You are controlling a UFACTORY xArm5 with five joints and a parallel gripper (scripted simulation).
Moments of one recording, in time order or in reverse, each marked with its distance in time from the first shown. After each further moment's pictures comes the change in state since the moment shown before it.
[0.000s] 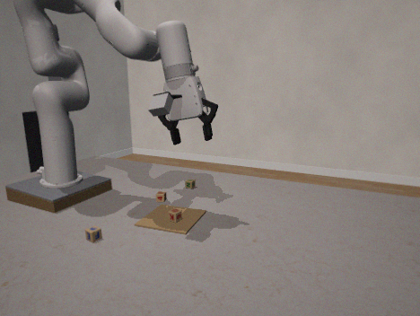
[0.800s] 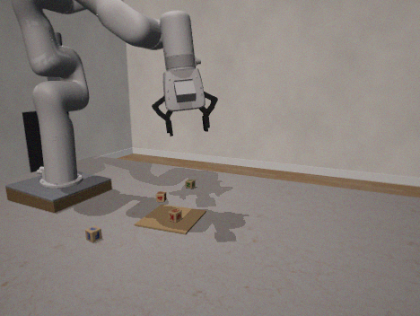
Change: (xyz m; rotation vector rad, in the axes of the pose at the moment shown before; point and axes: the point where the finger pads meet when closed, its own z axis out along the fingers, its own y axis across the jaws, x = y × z) arm -0.007 0.009 -0.023 -0.077 -0.021 -0.579
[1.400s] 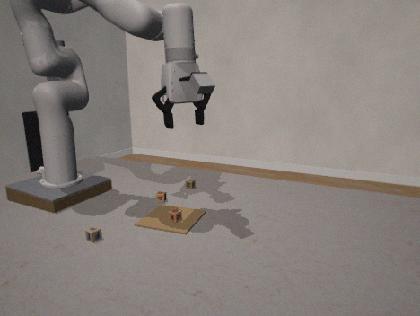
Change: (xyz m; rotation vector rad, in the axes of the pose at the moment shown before) arm -0.010 0.006 -0.018 -0.044 -0.040 -0.431
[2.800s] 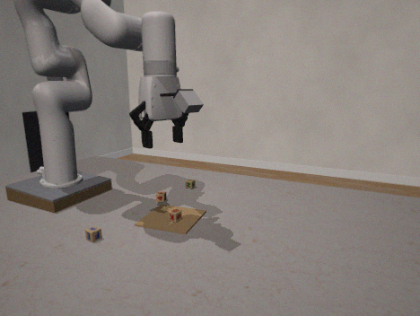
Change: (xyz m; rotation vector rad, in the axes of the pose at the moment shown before) arm 0.032 0.082 0.033 -0.030 -0.028 -0.197
